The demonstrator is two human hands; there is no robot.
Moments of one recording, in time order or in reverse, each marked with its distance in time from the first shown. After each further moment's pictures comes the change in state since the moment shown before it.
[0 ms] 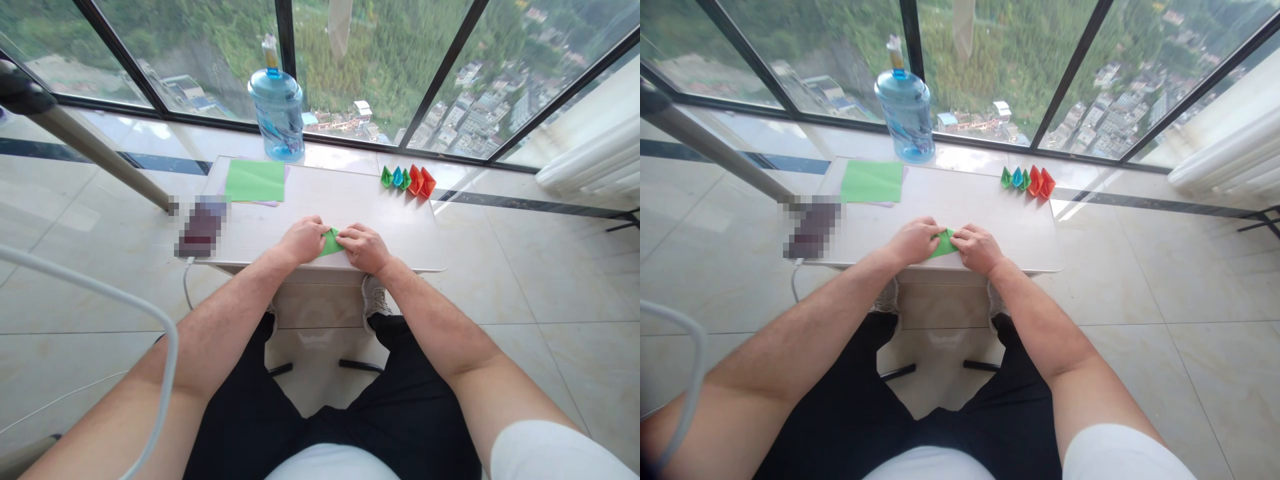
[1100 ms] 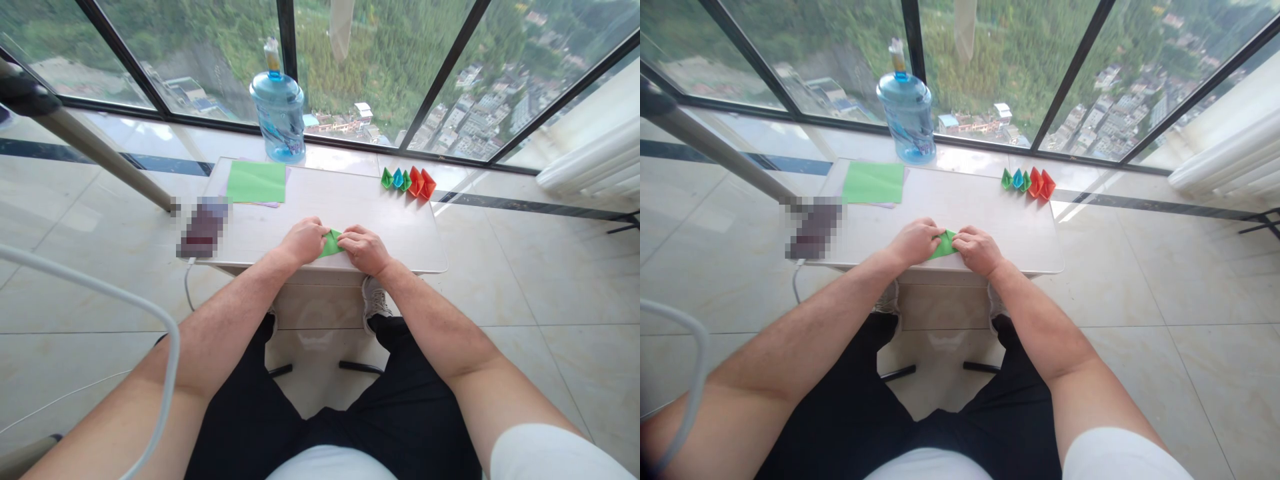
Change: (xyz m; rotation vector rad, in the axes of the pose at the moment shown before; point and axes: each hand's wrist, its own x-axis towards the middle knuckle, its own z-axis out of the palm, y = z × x) left_hand 0.001 0.000 -0.001 0.000 -0.012 -0.036; right_hand 0.002 -0.001 -0.001 0.093 0.030 0.008
